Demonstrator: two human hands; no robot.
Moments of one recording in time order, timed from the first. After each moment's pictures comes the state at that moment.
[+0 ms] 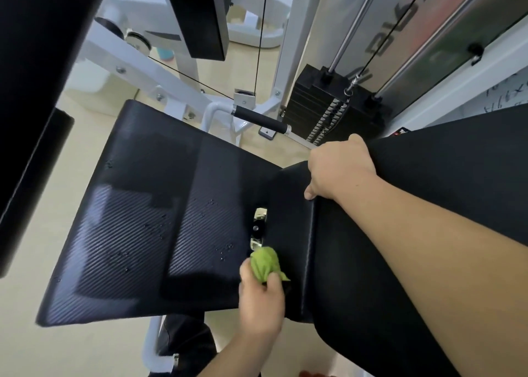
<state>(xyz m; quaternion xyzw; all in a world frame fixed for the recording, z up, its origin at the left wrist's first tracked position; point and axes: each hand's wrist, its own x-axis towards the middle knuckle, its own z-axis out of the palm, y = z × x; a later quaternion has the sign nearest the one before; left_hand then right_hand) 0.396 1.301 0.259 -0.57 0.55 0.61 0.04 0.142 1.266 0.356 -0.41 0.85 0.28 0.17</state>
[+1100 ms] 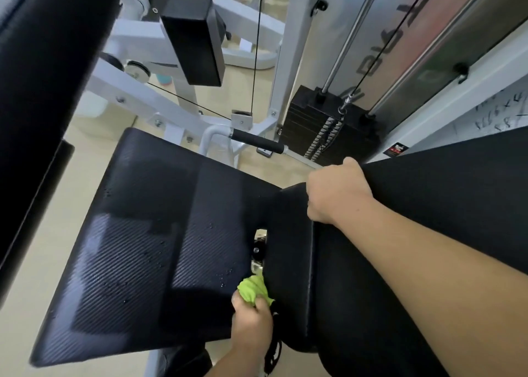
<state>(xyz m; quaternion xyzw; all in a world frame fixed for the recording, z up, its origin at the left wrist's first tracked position) 0.407 1.289 0.193 -0.63 0.53 0.55 0.12 0.151 1.262 0.374 -0.39 0.85 0.27 0.22</state>
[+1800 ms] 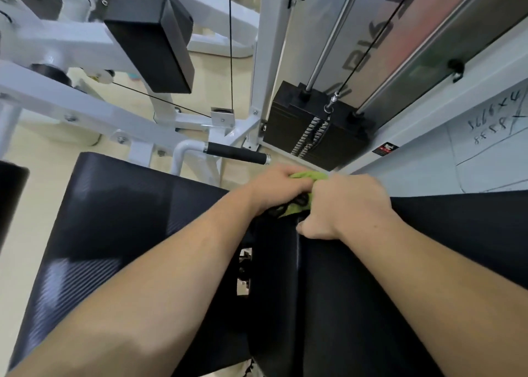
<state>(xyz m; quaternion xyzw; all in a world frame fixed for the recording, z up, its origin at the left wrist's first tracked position) 0.122 1.148 0.279 -0.21 0.72 0.64 0.20 0.095 1.256 0.398 -0.29 0.88 0.23 0.30</state>
